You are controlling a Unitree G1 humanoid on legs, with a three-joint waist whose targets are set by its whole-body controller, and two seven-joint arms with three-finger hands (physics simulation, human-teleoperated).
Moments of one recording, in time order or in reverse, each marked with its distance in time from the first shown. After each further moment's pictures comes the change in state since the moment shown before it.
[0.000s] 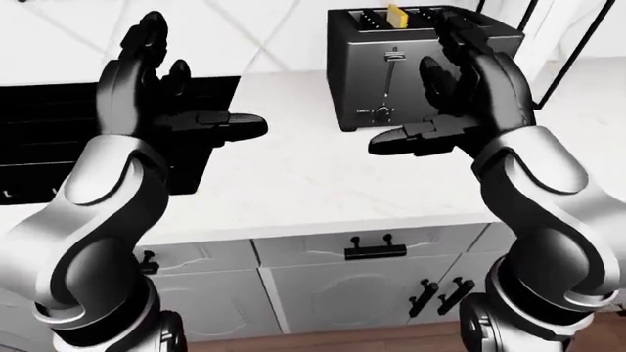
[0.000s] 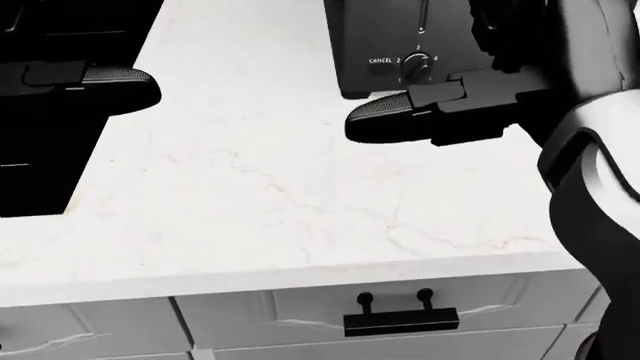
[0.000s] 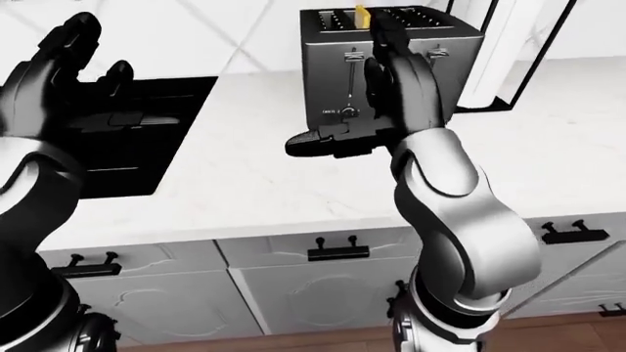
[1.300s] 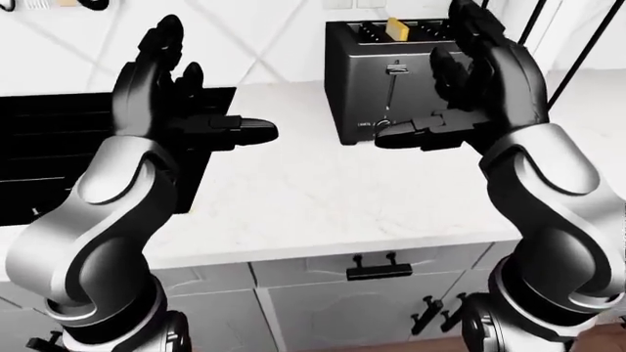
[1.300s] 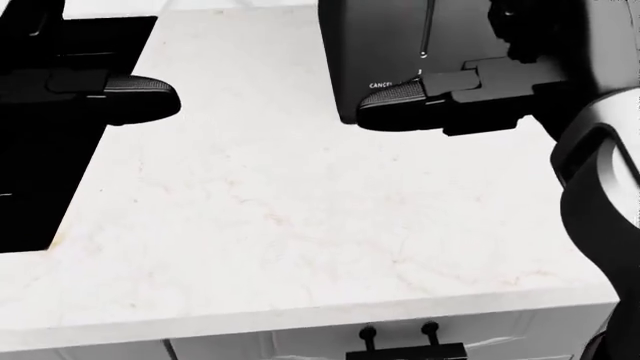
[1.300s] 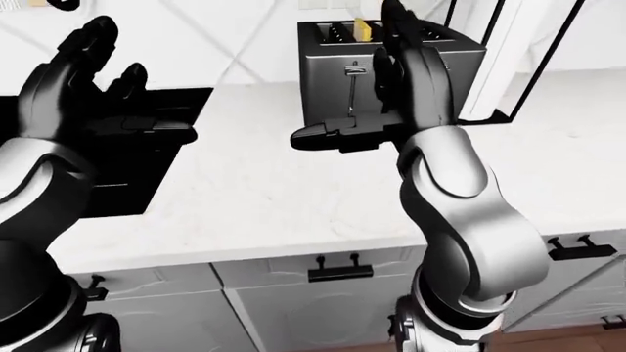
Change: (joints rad) left arm -0.003 -0.022 -0.028 0.001 0.026 0.004 -0.033; right arm 0.001 -0.009 -0.015 -0.008 -0.004 -0.037 -0.011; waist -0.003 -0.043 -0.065
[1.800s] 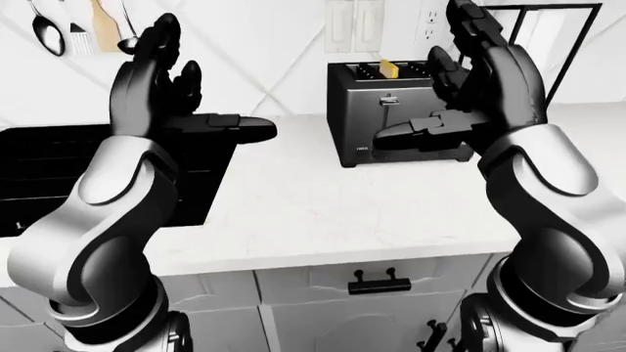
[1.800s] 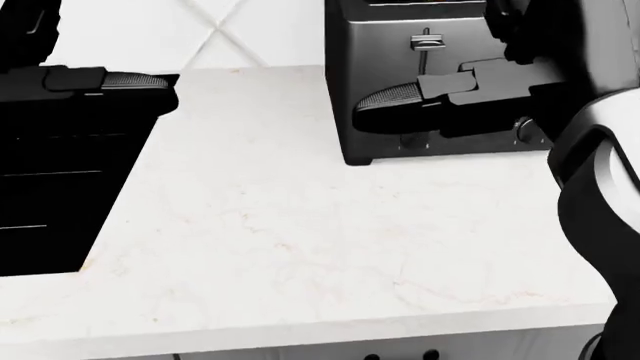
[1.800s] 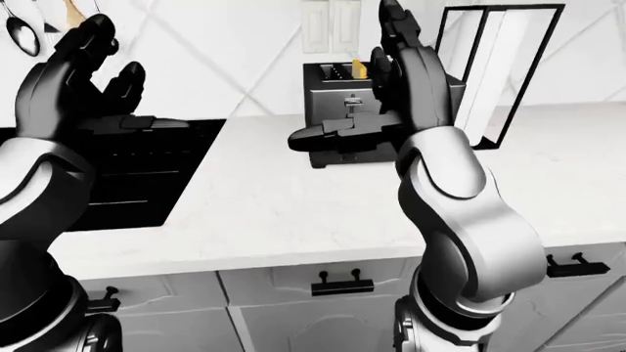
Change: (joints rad) left arm 0.003 -0.009 0.005 0.000 0.013 -0.014 -0.005; right arm 0.001 0.006 0.005 -0.005 -0.007 -0.002 0.008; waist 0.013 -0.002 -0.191
